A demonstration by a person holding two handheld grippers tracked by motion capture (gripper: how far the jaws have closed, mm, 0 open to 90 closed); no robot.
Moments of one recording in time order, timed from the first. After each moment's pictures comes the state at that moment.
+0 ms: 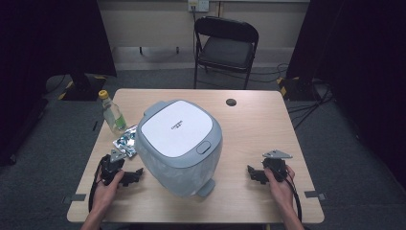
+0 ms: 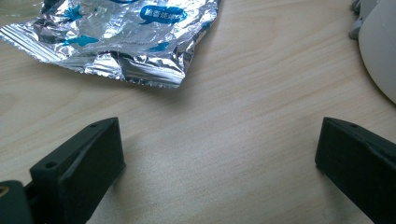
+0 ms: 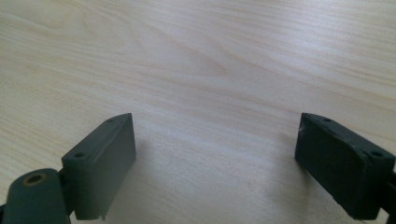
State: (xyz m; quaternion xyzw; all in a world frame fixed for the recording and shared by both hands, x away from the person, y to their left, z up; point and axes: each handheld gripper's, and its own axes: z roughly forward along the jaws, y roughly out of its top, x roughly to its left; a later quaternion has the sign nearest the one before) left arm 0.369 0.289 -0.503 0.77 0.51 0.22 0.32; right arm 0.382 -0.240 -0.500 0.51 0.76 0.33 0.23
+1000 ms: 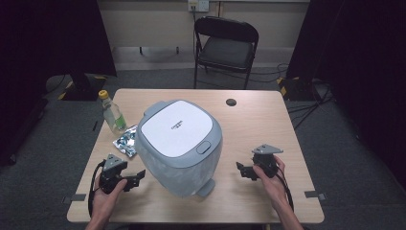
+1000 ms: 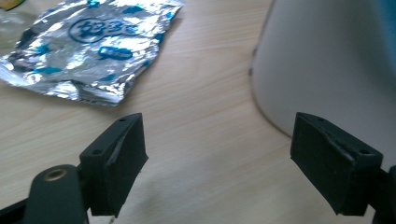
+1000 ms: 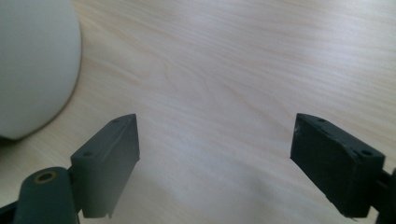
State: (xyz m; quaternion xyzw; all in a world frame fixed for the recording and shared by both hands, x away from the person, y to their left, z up) left arm 0.330 0.272 -0.472 0.75 0.49 0.19 0.40; right arm 0.384 -0.204 -0.470 0.45 0.79 0.37 0.21
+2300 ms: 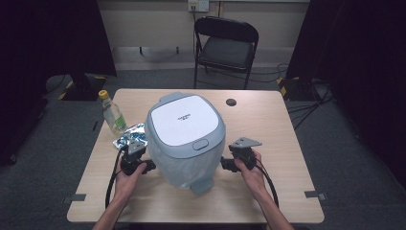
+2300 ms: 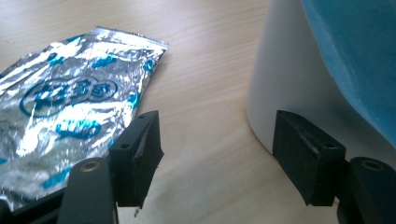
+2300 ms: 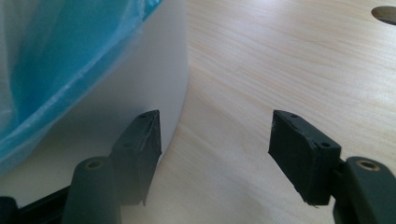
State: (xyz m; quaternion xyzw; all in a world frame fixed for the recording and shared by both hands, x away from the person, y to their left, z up) left arm 0.393 0.229 -0.478 0.76 0.47 0.23 0.39; right arm 0.406 -0.145 -0.466 0.39 0.80 0.43 0.18
